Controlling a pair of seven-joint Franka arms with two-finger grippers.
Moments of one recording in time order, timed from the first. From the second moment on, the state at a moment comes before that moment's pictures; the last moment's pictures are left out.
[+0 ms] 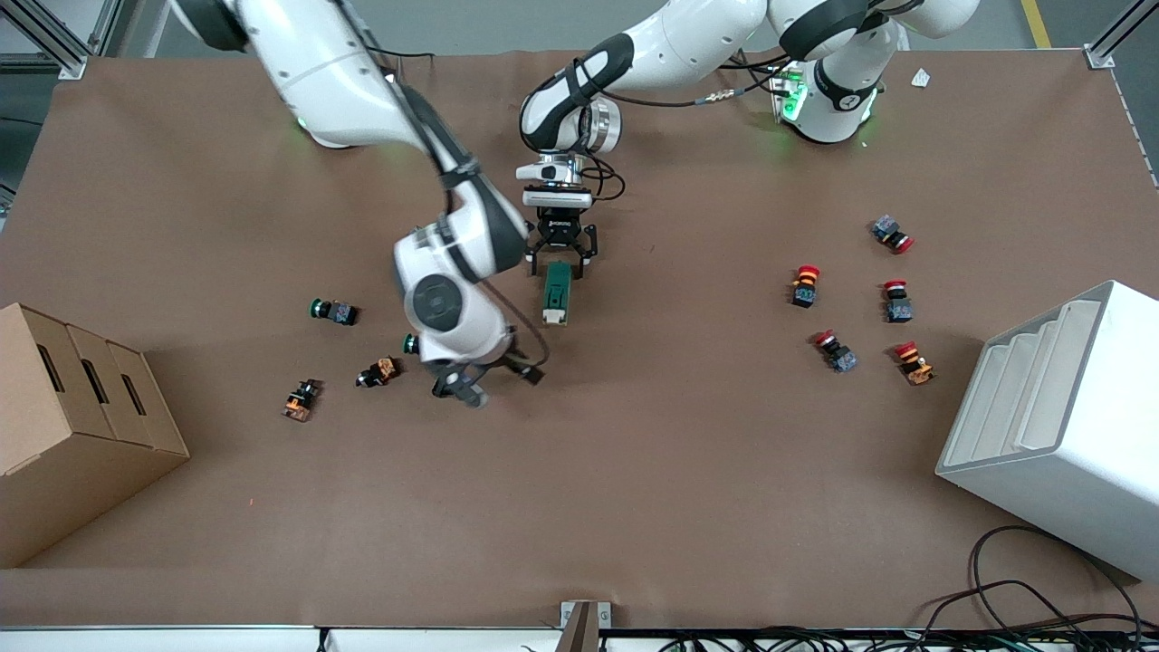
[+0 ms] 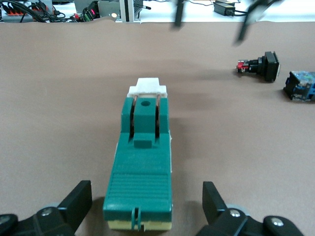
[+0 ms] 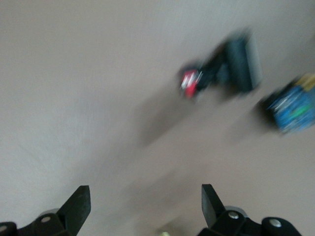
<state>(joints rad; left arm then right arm) -0.81 0.87 -0.49 -1.84 1.87 1.96 -2.51 0.56 0.65 -0.06 -1.57 0.24 2.18 1.01</state>
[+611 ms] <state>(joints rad) -0.77 0.72 -0.54 -1.74 1.48 1.94 -2.14 0.27 0.37 -0.11 -1.57 0.07 1.88 0.29</state>
